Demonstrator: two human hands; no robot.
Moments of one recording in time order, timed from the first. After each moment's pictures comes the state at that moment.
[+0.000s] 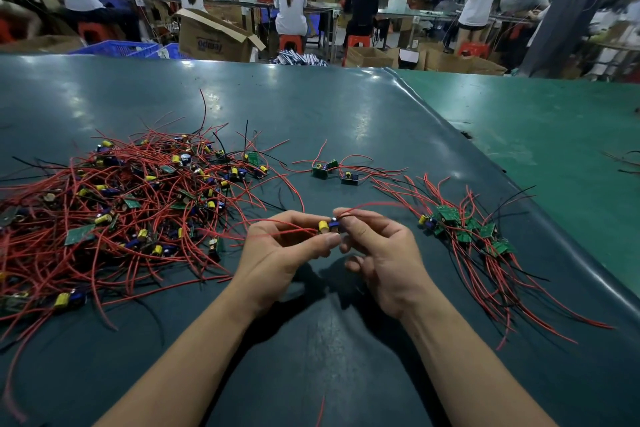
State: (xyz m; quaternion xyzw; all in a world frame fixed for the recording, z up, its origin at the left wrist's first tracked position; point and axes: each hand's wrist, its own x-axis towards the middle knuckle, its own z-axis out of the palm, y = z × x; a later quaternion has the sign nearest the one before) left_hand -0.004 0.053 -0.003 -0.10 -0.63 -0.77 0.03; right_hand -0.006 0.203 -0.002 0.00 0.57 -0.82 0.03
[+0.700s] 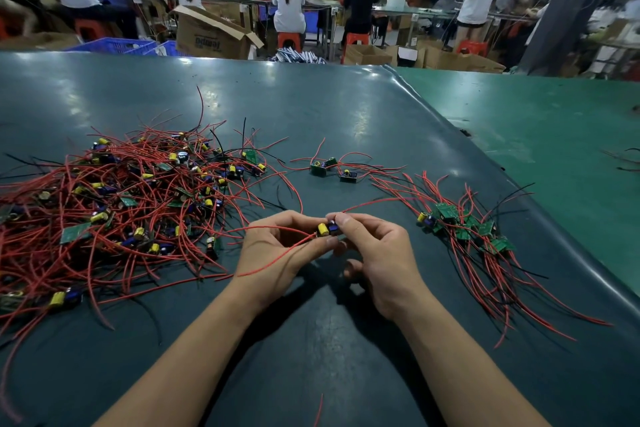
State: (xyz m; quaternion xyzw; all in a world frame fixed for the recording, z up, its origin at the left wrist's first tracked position) left_hand -0.007 0.054 -0.009 -0.10 -0.67 -0.73 0.05; right_hand -0.004 0.198 -0.005 0.02 0.63 -0.77 0.00
